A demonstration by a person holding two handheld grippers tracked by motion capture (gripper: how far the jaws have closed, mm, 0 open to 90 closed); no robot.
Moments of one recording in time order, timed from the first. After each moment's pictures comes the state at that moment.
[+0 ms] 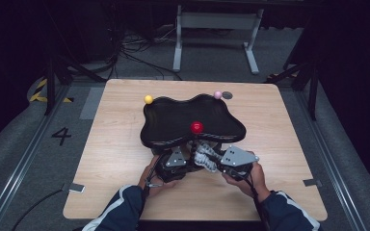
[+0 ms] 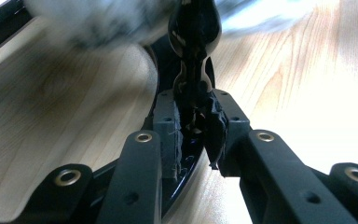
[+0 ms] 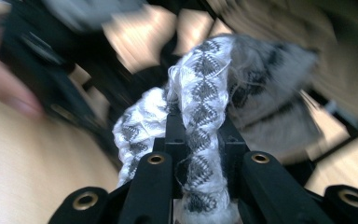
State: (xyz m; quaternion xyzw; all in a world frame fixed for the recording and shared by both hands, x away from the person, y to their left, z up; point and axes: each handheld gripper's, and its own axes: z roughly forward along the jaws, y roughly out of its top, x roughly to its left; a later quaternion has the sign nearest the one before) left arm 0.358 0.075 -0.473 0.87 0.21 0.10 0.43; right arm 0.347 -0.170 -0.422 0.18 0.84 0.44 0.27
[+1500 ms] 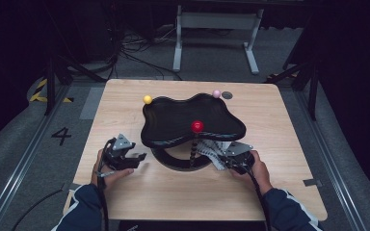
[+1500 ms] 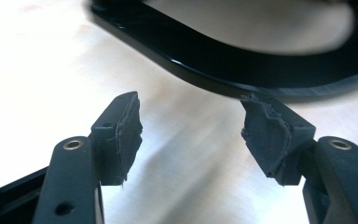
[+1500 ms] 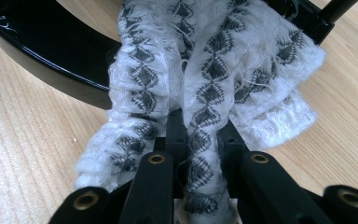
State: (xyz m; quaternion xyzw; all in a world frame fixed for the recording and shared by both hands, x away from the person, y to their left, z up) left arm 0.391 0.228 -0.464 0.82 0.38 0.17 0.38; right arm 0.386 -0.194 -0.476 0.25 0.88 0.33 0.23
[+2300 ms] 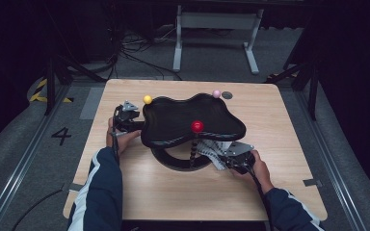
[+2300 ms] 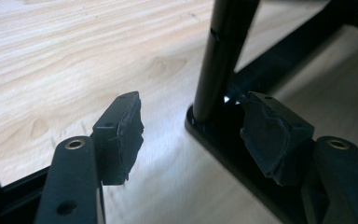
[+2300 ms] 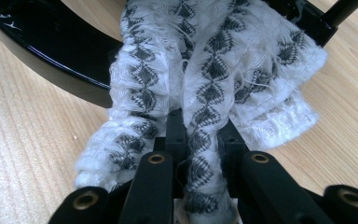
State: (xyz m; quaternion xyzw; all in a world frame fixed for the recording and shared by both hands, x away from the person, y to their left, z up) left arm 0.511 0.209 -0.462 0.78 0.44 0.19 0.40; right arm 0.388 -0.197 -0.477 0.24 0.88 0.33 0.23
